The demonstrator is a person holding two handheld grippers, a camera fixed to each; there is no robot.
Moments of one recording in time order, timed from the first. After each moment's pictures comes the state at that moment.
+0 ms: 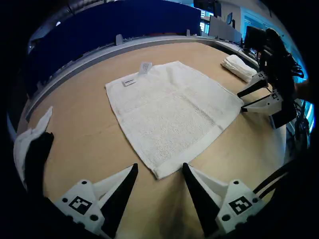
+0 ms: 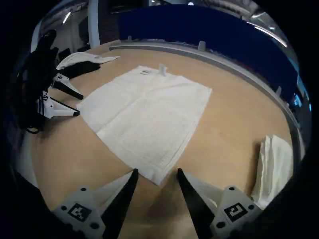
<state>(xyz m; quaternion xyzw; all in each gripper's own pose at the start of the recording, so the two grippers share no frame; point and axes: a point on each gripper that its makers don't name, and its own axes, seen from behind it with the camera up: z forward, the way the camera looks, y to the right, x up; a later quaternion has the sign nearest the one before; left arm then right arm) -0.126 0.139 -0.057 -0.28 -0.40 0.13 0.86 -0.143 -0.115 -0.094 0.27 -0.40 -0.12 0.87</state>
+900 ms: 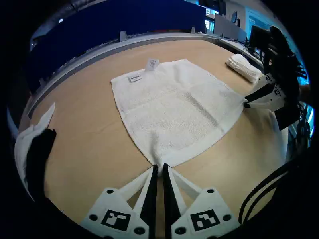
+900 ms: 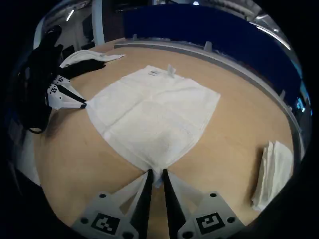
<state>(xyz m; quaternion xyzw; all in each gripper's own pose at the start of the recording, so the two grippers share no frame) -0.127 0.136 -0.058 -0.26 -0.42 0.13 0.86 -0.136 -0.125 -0.093 0.28 -0.41 -0.13 0.86</state>
